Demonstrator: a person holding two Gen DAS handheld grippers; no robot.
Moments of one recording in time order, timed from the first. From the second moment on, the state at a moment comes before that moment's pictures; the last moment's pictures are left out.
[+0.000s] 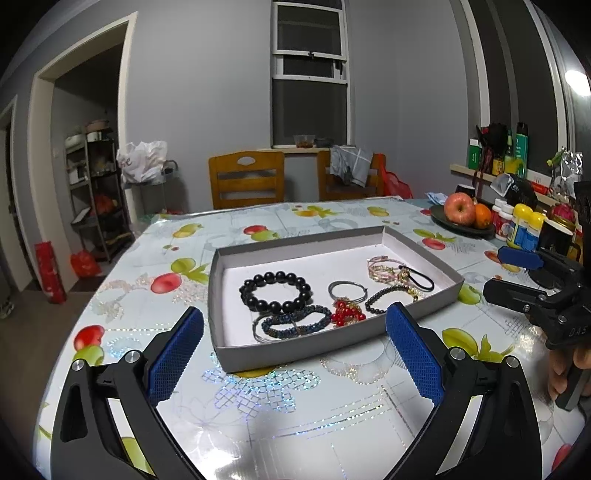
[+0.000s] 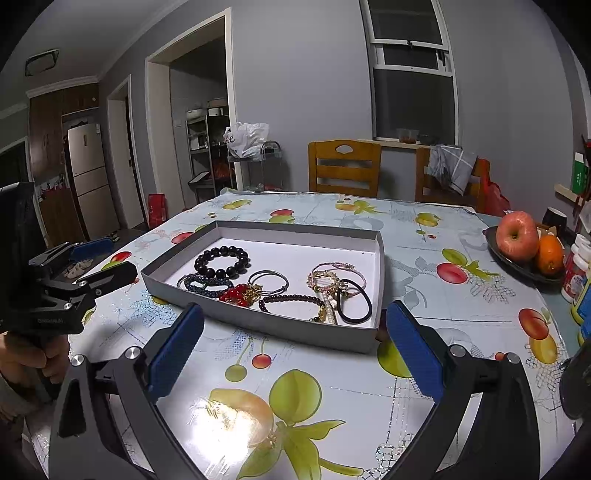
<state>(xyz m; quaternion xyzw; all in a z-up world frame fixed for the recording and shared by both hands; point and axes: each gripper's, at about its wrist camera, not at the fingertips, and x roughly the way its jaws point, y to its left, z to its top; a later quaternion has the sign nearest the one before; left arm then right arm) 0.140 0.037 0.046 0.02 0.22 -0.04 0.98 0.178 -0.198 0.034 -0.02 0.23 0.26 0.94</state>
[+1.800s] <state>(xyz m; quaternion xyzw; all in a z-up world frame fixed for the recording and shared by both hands) 0.139 0.037 0.046 0.02 0.22 -0.04 0.98 0.177 -0.195 0.035 -0.02 0.24 0.26 0.94</state>
